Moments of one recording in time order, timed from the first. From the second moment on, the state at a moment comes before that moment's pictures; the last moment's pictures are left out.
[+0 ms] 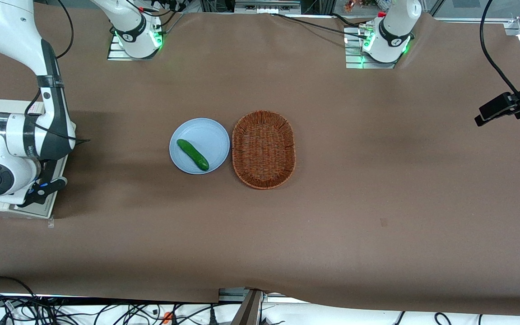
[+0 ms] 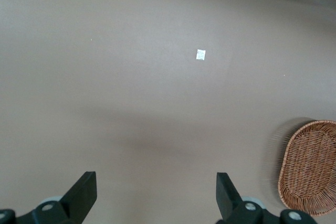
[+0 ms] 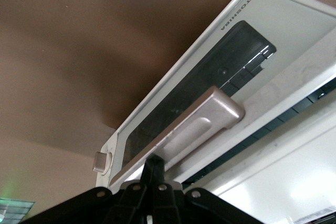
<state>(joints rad) 0.09 0.58 -0.18 -1.47 -0.40 1.66 -0.54</state>
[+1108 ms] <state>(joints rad) 0.12 0.64 -0.14 -1.48 -0.20 1.75 -0.50</state>
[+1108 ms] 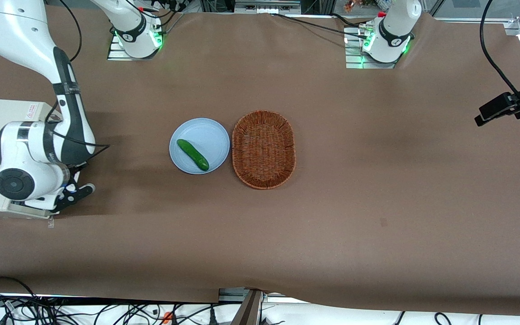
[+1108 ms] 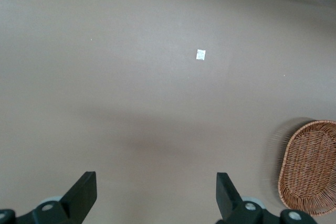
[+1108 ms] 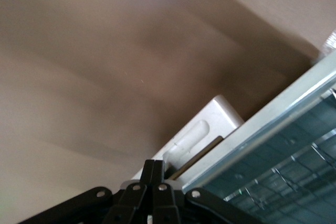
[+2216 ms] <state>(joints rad) 0.09 0.79 -0.15 -1.48 0.05 1.93 -0.36</state>
